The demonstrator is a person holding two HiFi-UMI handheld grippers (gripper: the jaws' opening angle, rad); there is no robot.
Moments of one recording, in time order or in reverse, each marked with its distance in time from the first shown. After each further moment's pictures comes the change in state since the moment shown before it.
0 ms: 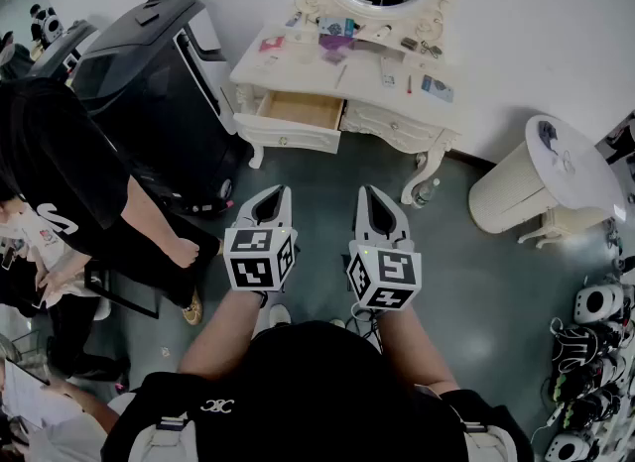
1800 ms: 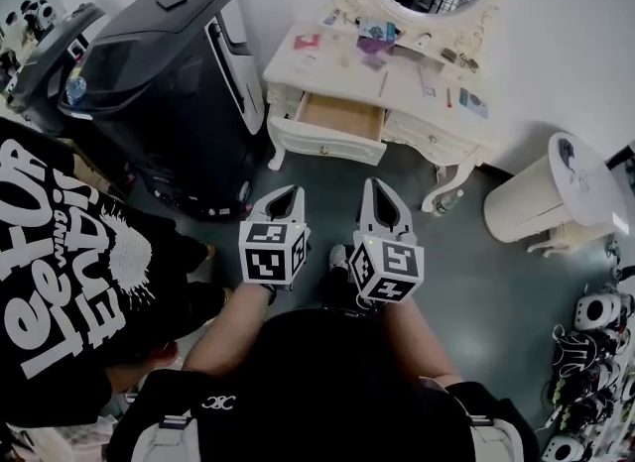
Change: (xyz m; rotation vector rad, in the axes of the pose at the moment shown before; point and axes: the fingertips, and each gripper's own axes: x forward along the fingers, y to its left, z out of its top) left arm 0.032 0.144 -0.014 -0.031 0.068 -0.039; right arm 0.119 0.107 -0.023 0.020 0.003 -0.033
